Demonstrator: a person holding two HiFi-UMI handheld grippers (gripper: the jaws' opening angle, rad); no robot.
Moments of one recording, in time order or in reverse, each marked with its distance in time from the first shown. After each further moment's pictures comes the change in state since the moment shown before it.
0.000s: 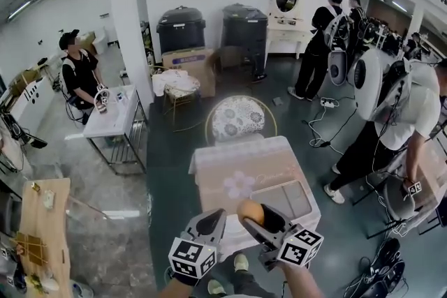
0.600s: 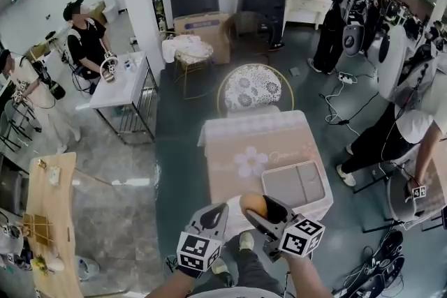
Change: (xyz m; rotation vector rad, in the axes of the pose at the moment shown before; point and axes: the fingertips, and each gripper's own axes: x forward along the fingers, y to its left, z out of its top) left arm 0.009 0.034 -0.080 0.011 0.145 0.092; right arm 0.026 -0.044 -0.067 0.061 0.179 -0.002
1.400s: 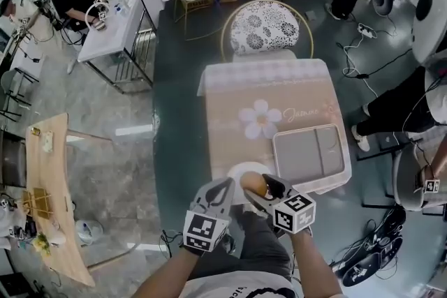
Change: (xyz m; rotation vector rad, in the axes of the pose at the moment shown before) left arm 0.068 0.027 -0.105 -0.018 0.117 0.012; right arm 0.045 -0.116 -0.147 -0.045 0.378 -0.093
